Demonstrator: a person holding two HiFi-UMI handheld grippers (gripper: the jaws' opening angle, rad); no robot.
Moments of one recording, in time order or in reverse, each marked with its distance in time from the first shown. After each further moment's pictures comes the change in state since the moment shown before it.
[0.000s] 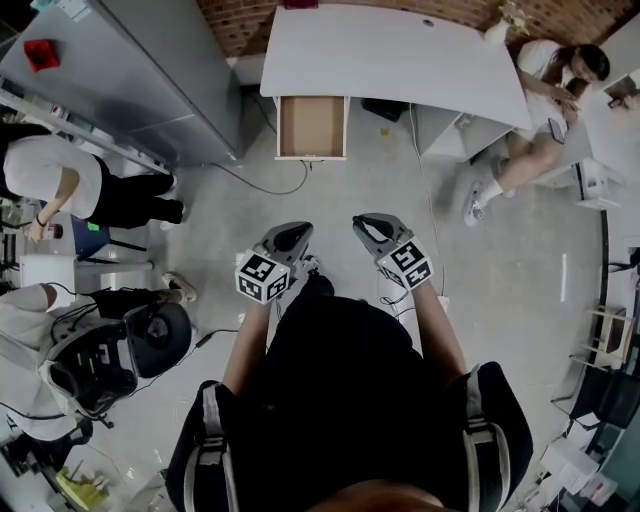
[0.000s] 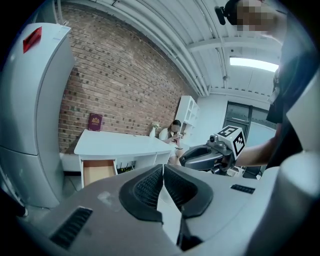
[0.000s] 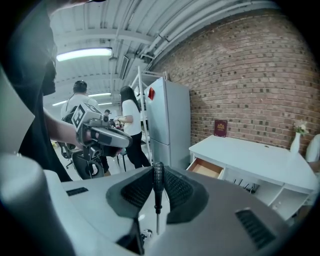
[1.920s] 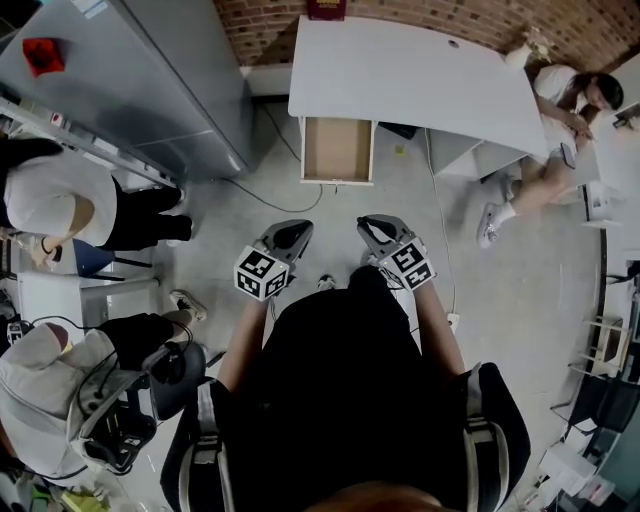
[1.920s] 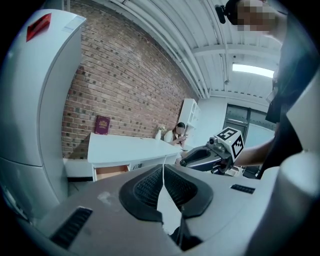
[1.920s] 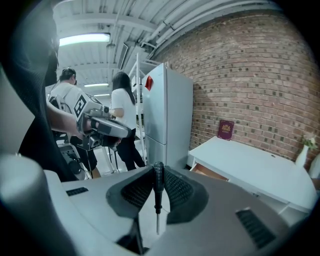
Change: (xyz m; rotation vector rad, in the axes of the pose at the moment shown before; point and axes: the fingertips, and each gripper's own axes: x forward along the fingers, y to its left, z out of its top) left arm -0.019 0.156 0.020 0.013 -0.016 -0.031; right arm 0.141 -0.028 0.041 -0.062 0.067 -0.050
